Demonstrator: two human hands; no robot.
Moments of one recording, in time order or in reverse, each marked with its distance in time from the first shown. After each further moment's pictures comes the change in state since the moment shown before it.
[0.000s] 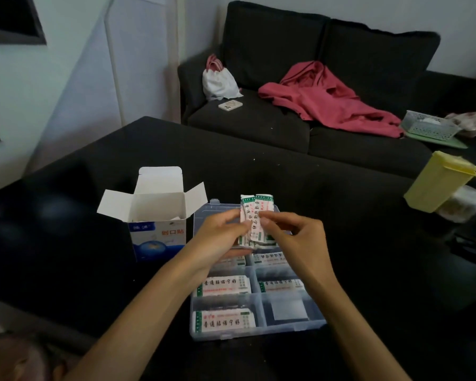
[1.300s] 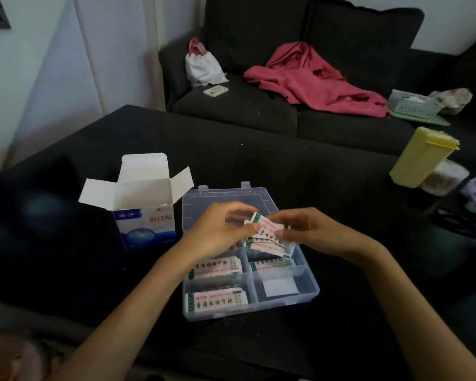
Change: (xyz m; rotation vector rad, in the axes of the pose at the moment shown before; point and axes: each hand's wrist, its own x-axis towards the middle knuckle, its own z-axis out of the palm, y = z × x) left_hand 0.010 -0.011 0.006 0.504 -0.139 0.231; right_hand 0.016 0.003 -0.063 -0.282 -0.668 0.211
